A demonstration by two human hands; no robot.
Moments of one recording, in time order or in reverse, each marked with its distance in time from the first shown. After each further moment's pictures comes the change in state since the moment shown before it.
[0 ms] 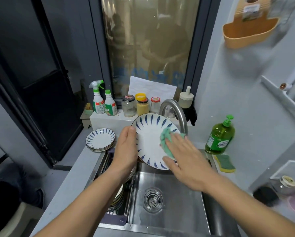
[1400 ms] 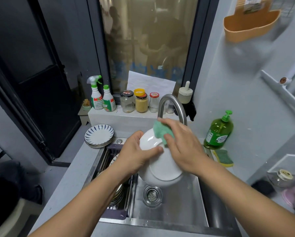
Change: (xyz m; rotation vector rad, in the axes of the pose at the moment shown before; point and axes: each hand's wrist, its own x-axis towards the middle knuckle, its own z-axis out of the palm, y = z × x) left_hand -0.005 -0.029 -0.003 -0.143 -0.424 -0.040; right_hand 0.024 -0.011 -0.012 0.339 0.426 -0.080
